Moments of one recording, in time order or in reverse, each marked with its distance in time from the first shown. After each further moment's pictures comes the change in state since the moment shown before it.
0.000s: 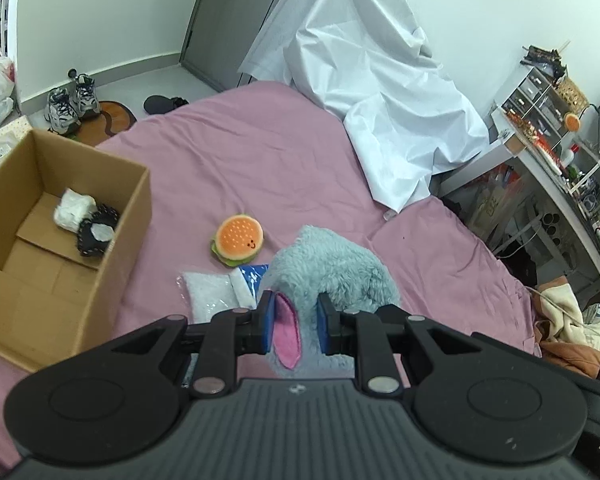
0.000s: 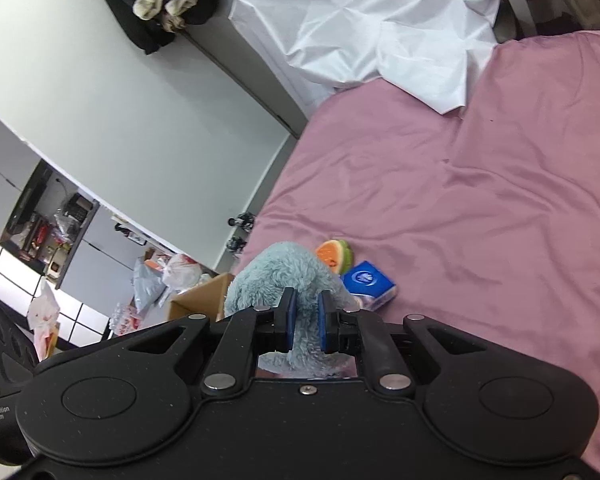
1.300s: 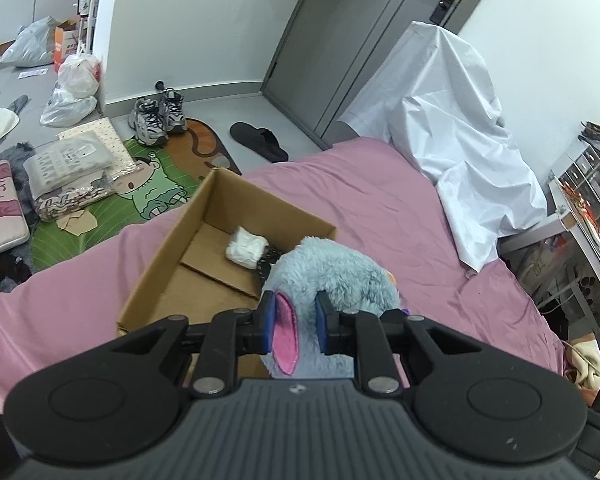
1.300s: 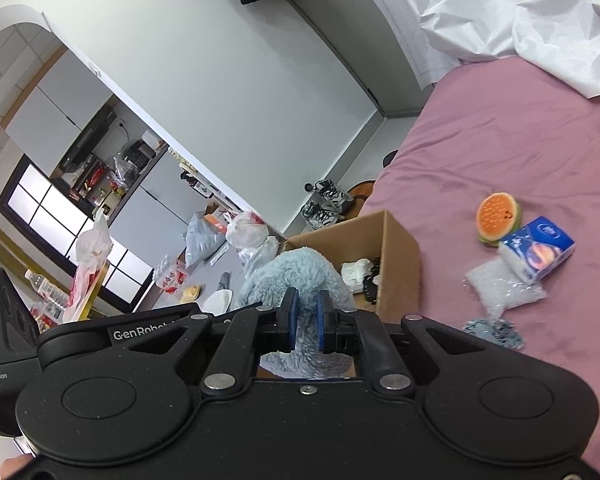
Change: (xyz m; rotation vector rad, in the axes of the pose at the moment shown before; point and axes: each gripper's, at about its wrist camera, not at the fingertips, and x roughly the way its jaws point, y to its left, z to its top) left arm -0.084 0.137 0.021 -0.136 -0.090 0.126; right arm 0.049 0.129 -0.063 -0.158 0.054 0.151
